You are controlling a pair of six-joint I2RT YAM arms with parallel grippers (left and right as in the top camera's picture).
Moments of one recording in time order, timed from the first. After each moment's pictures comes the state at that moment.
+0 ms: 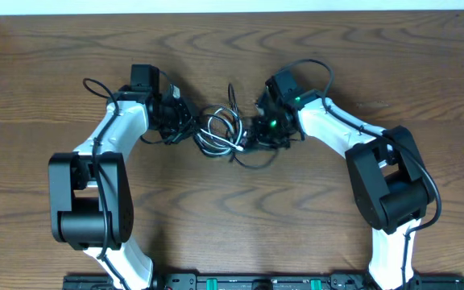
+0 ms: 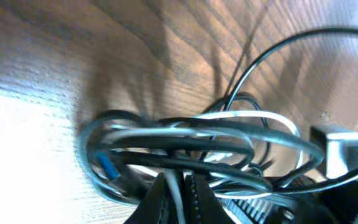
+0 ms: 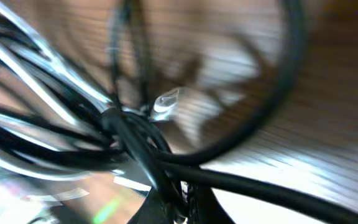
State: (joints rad) left arm -0.02 1.88 1.20 -0.63 0.62 -0.60; right arm 0.47 2.09 1.38 -0.64 -0.56 0.52
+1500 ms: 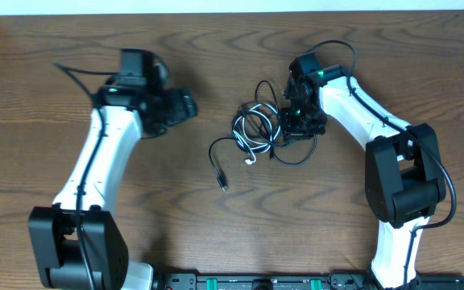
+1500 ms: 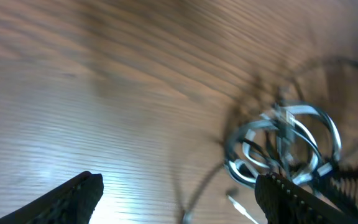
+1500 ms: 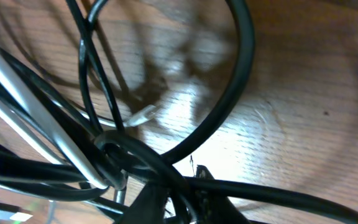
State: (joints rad) left arm -0.11 1.65 1.29 -0.80 0.26 -0.43; right arm 0.35 2.09 1.55 -0.99 -0.29 0.28
